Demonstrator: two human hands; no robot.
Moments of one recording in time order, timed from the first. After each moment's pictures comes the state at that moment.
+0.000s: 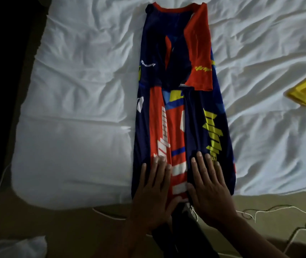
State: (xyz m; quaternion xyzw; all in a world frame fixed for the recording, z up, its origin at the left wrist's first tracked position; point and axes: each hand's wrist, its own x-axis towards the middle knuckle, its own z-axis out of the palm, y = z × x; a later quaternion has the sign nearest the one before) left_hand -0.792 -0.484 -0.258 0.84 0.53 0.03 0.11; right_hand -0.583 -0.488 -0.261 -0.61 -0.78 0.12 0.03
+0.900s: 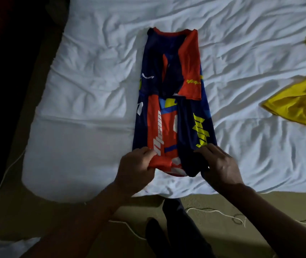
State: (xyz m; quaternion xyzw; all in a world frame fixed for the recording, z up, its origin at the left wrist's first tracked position) left_hand -0.819 -0.417 -0.176 0.79 0.54 0.17 0.23; right_hand -0.540 -0.428 -0.177 -0.58 -0.79 0.12 0.19
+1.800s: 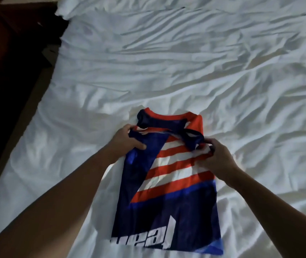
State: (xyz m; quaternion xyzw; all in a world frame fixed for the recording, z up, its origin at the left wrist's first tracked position) left_hand -0.803 0.065 -0.203 0.45 0.68 0.20 0.54; right_hand -0.496 0.008 -0.211 -0.71 -0.46 0.47 0.24
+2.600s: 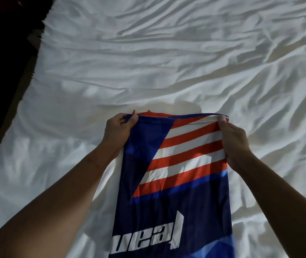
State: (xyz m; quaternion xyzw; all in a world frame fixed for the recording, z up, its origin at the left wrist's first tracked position) left_hand -0.806 0.132 -0.250 0.37 0.71 0.35 0.49; right_hand -0.511 0.103 -0.212 -0.77 -0.26 0.46 0.35
